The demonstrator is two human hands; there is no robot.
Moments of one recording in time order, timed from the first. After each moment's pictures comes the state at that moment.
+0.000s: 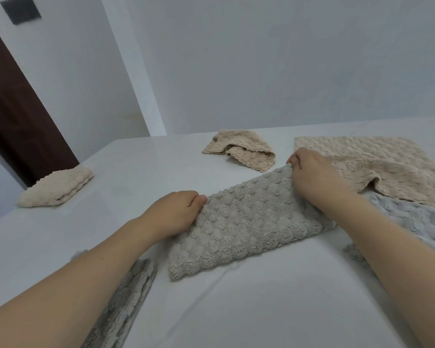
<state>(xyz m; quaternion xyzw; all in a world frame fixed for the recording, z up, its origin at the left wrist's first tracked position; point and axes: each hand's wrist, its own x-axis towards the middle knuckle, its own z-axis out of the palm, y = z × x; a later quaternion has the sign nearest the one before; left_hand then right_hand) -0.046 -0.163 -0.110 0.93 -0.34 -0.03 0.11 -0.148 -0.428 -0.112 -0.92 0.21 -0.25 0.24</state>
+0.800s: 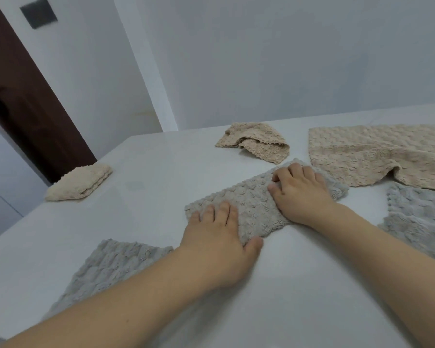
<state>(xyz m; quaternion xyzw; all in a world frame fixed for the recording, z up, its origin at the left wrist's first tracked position) -0.153 -0.171 -0.115 0.94 -0.33 -0.03 -0.09 -0.147 -0.371 -0.141 -0.97 0.17 -0.14 0.10</state>
